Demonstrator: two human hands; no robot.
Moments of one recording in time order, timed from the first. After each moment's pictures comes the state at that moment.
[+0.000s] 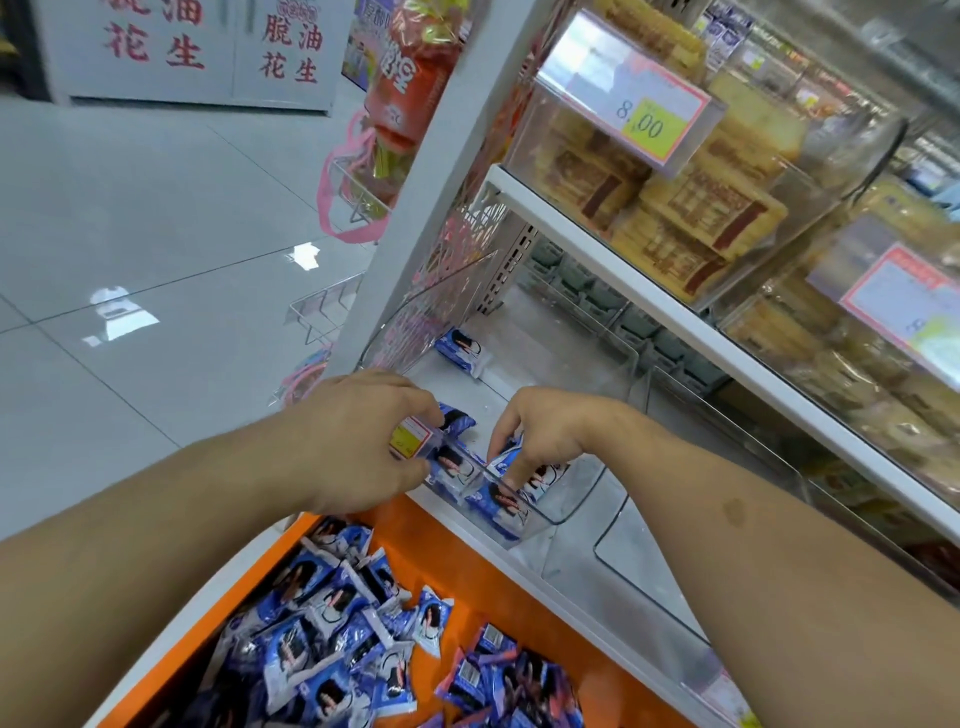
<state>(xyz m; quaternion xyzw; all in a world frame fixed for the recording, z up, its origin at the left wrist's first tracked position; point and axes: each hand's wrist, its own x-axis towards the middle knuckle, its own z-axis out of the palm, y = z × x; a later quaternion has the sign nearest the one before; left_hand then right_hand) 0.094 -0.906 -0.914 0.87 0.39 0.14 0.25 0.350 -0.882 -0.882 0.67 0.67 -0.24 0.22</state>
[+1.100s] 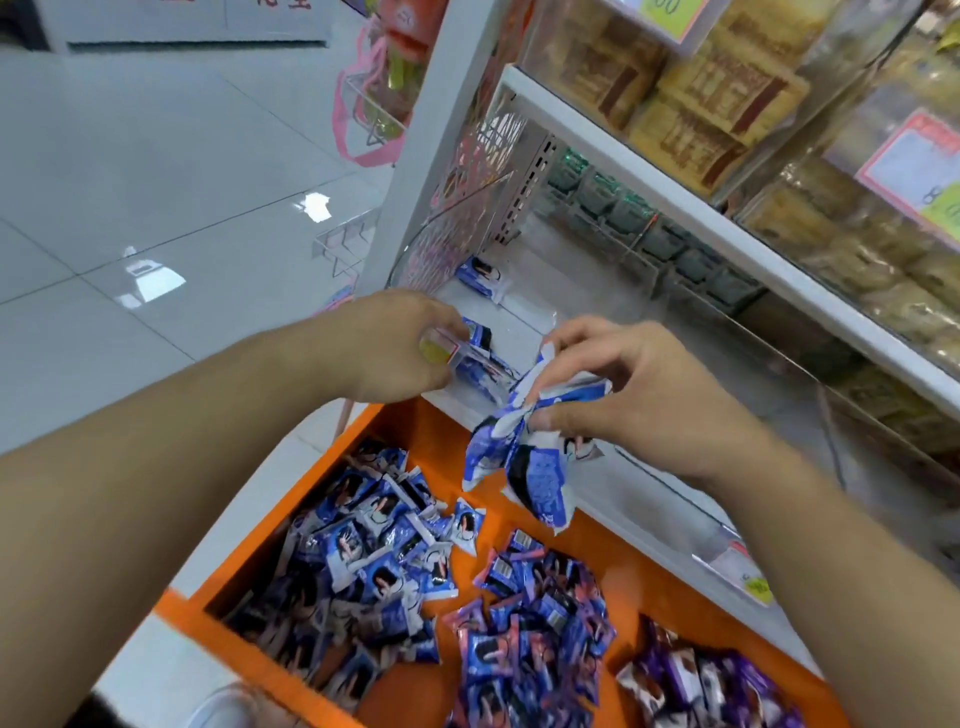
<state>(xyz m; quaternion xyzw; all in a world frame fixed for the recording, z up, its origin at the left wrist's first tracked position) 0.088 -0.903 -0.914 0.88 0.37 0.11 0.28 0.307 -1.028 -0.827 0.63 0.67 -0.33 -0.22</state>
